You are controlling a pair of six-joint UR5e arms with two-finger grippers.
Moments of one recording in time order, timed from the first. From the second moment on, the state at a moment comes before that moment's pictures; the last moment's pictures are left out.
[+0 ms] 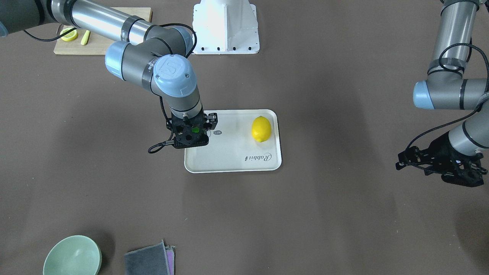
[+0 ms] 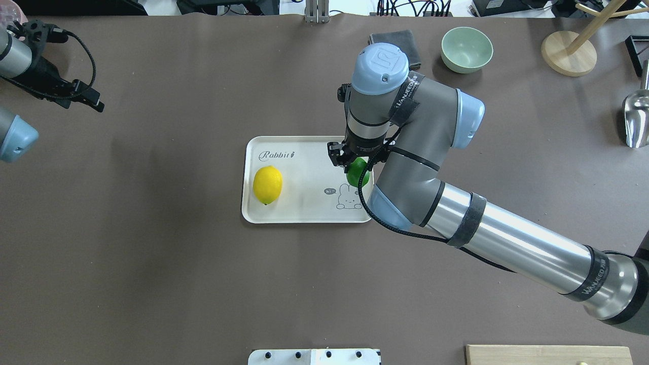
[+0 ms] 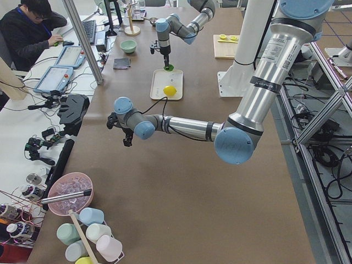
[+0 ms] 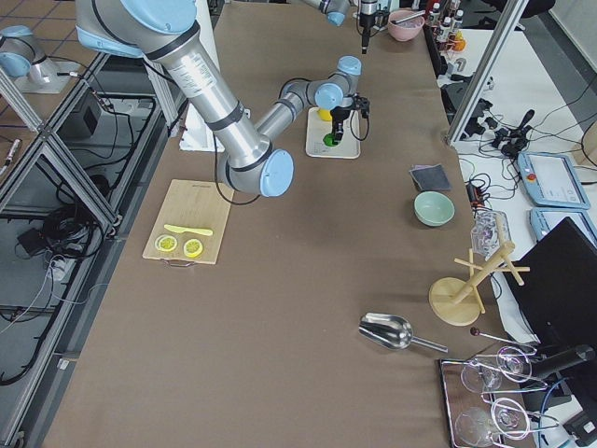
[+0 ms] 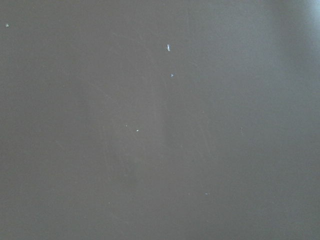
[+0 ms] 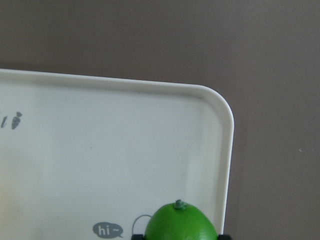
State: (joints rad) left arm -1.14 -1.95 -1.27 -2.10 -2.33 -0.54; right arm 0.64 -0.78 1.43 -1.56 2.06 0.99
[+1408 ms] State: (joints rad) left arm -1.14 -1.94 -1.27 -2.10 -2.33 -0.55; right arm 0.87 -0.90 1.39 -1.45 2.26 0.87
